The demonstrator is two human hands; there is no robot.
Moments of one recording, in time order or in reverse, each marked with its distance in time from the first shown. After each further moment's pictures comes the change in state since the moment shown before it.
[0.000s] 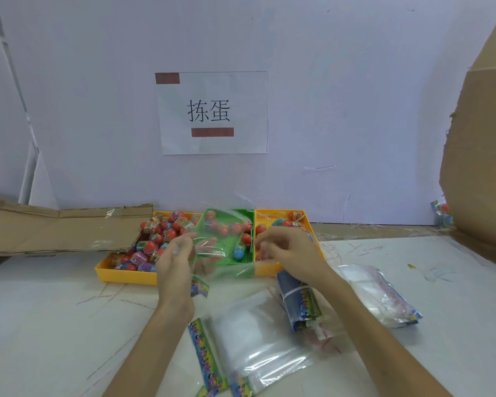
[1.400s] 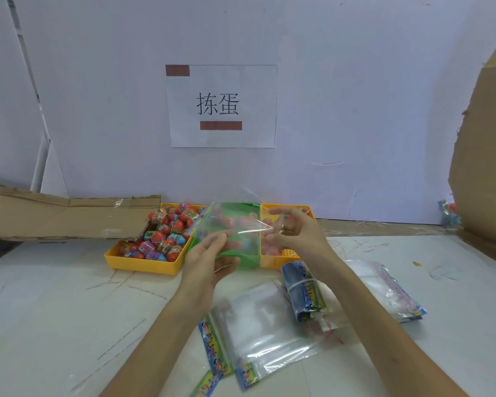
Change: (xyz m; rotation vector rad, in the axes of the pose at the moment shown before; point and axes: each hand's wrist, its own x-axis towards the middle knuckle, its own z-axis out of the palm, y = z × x) left_hand -0.014 -0.007 0.008 -0.066 -0.337 -0.141; right_hand -0.002 -0.012 -0.005 0.415 0.028 0.171
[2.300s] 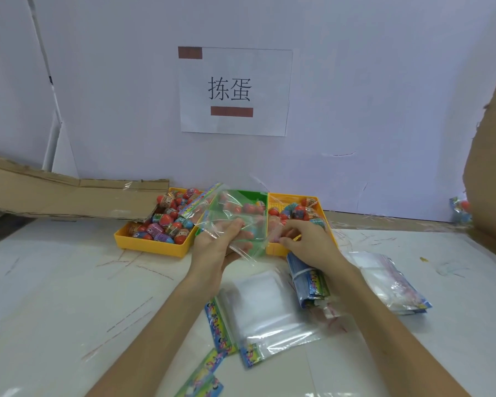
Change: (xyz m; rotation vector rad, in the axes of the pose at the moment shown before) left_hand 0.000 -0.002 0.004 -0.044 0.028 0.031; right_hand 0.007 0.033 -0.009 -0.886 -0.024 0.080
